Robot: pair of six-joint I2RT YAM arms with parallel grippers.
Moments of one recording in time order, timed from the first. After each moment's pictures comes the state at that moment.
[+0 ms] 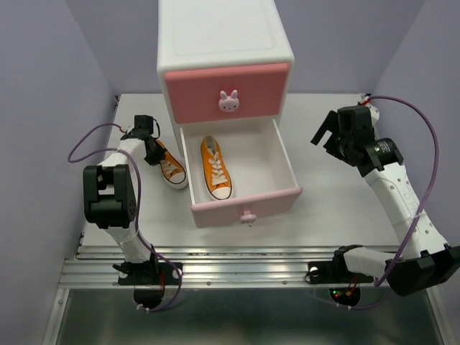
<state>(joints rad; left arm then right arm) 0.01 1.76 1.17 -0.44 -0.09 -0.73 0.26 1.19 1.36 -0.89 0.36 0.68</state>
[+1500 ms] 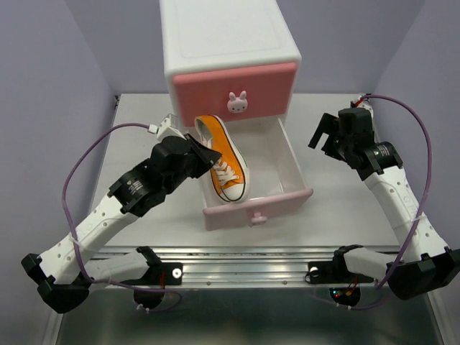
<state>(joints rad) -0.78 0.99 1.22 -0.65 -0.30 -1.12 0.26 1.16 1.31 -0.82 0.29 0.56</state>
